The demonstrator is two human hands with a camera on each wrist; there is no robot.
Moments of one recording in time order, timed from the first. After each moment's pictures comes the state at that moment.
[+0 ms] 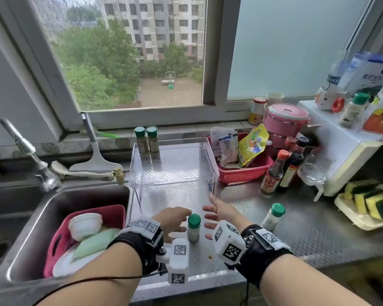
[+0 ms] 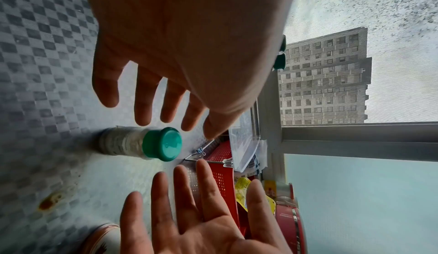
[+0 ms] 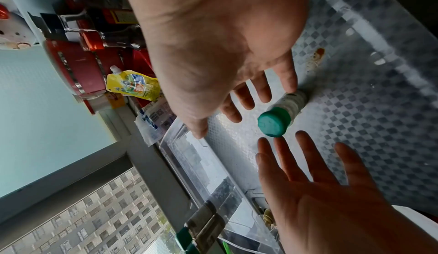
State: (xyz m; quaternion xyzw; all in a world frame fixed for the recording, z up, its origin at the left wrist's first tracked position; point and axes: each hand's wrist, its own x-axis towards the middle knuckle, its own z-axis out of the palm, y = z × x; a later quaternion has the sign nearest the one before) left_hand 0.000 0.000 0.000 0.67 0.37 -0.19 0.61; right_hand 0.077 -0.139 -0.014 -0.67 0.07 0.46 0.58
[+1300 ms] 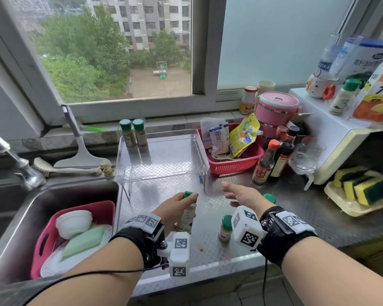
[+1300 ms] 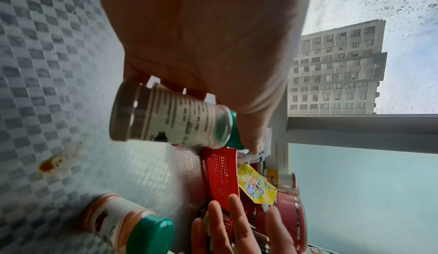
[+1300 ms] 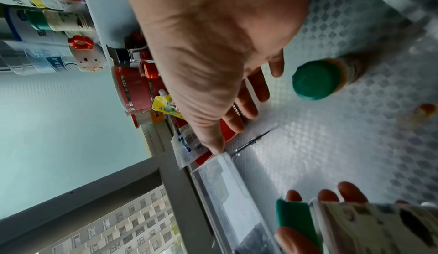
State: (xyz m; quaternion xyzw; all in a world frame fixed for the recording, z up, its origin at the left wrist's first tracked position) left_hand 0.019 -0.017 -0.014 0.64 0.27 -0.15 0.70; right_hand 0.103 -0.198 0.024 -0.74 0.09 0.33 0.59
